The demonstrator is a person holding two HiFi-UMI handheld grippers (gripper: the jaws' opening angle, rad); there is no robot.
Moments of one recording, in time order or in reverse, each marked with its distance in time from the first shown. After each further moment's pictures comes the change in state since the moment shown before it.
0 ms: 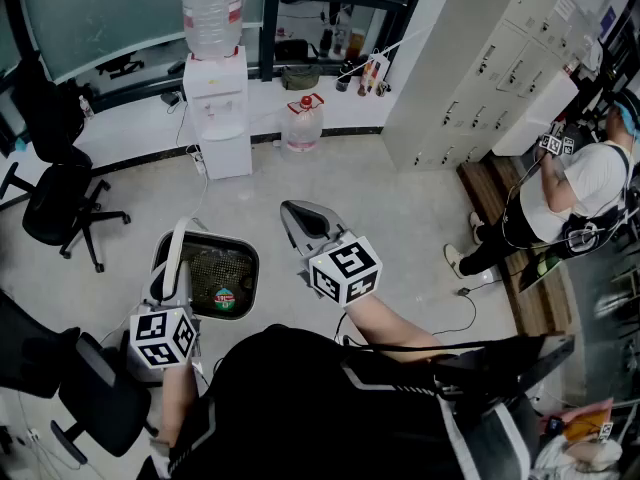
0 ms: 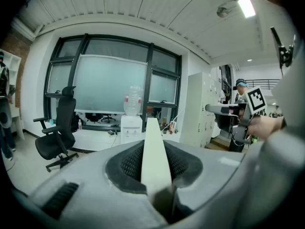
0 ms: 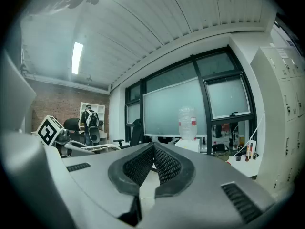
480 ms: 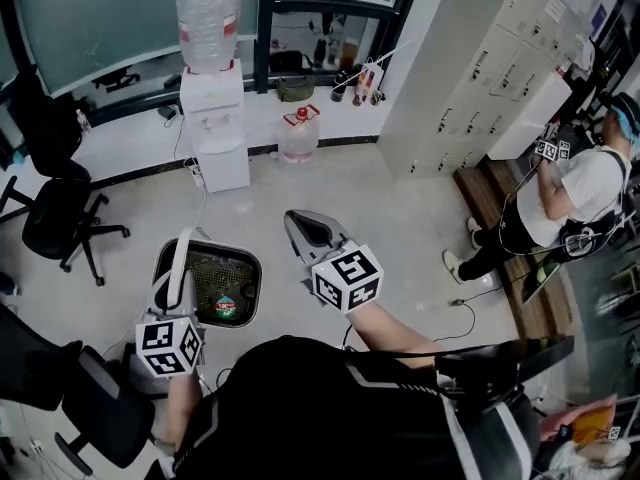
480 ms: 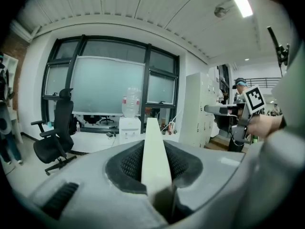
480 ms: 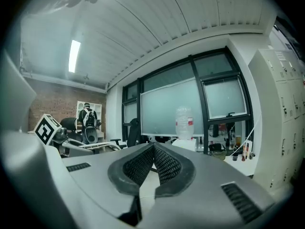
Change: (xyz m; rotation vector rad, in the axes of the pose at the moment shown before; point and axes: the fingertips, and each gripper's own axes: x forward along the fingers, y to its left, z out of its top) left arm -0.002 -0.011 0.001 0.013 0.003 -0.014; right arm -0.009 -0.006 -0.002 0.002 0.026 -0.032
